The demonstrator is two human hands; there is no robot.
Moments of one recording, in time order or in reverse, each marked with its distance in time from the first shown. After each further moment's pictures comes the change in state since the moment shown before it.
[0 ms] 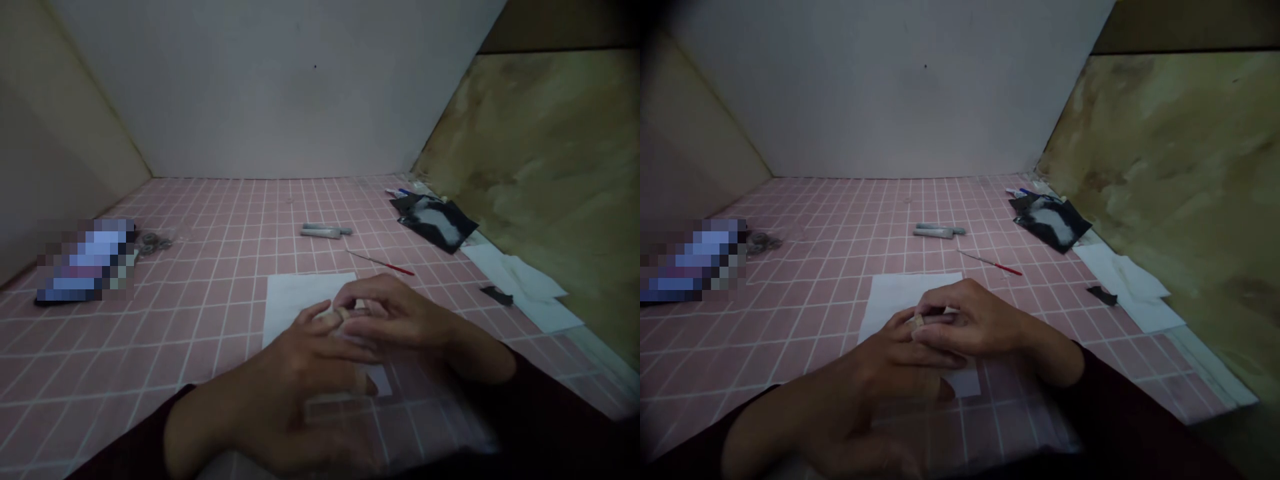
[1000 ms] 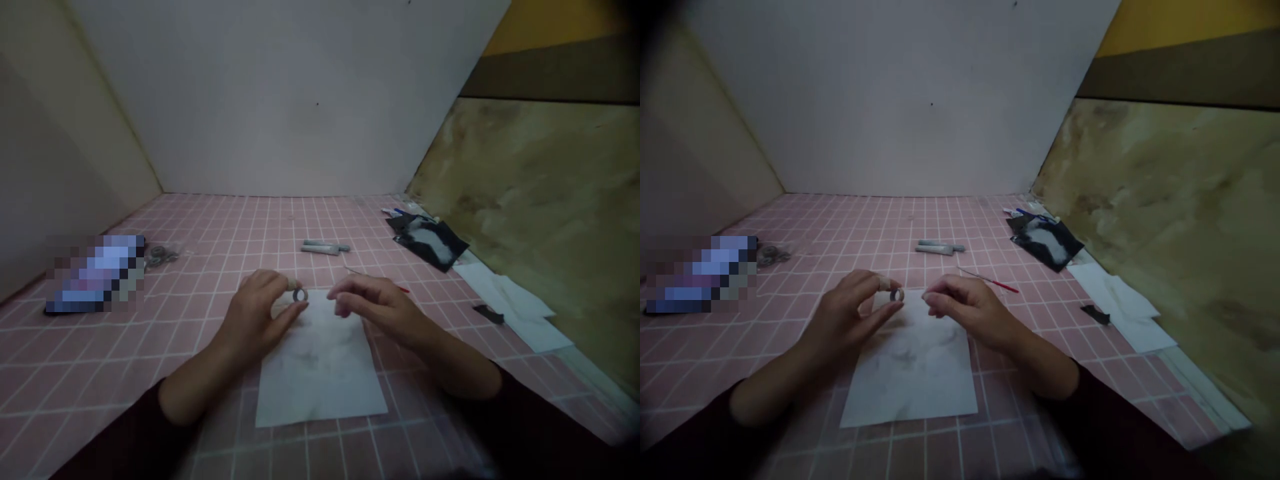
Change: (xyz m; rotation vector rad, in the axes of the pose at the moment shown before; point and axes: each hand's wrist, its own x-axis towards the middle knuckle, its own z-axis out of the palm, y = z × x) left_hand -0.013 -0.050 -0.015 0.452 0.499 -0.443; right_hand 0.009 0.008 0.007 0.224 0.333 0.116
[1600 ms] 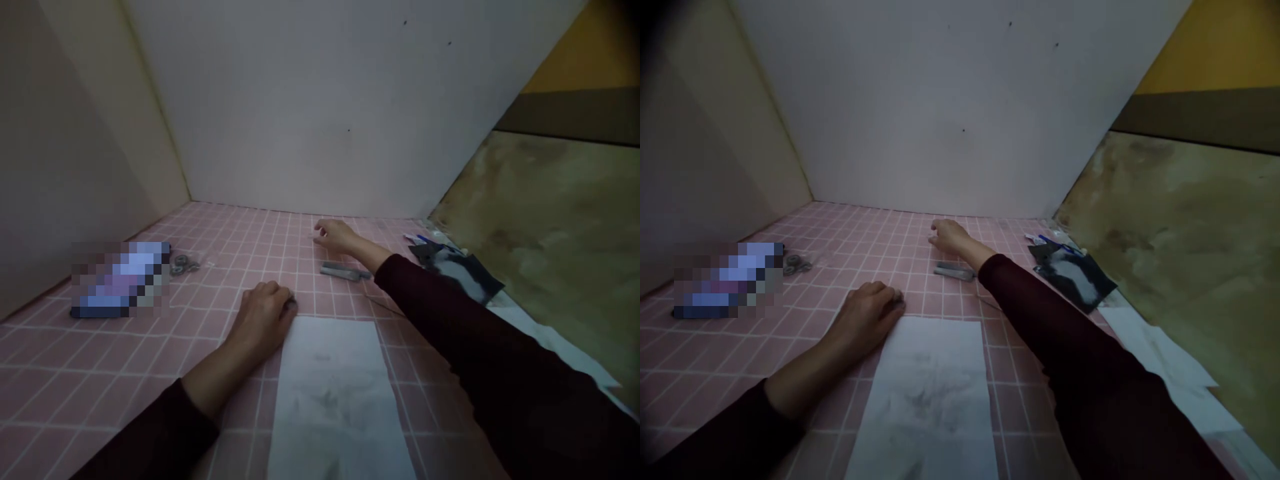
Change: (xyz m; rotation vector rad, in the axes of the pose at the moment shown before) left_hand 0.012 -0.053 0.013 0.281 -0.072 -0.231; right_hand 0.234 0.051 -0.039 -1.026 -0.003 0.107
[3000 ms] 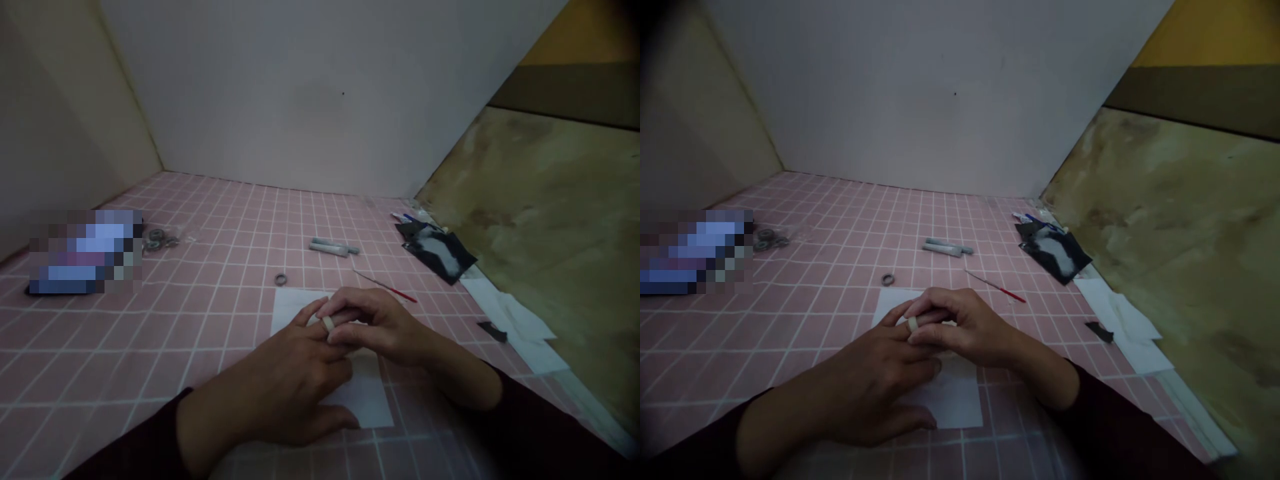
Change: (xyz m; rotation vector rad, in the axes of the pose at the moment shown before) left_hand -0.047 0.072 -0.025 -0.328 -0.220 0.656; right_hand -0.221 -0.055 -0.010 1.163 -0.219 -0.255
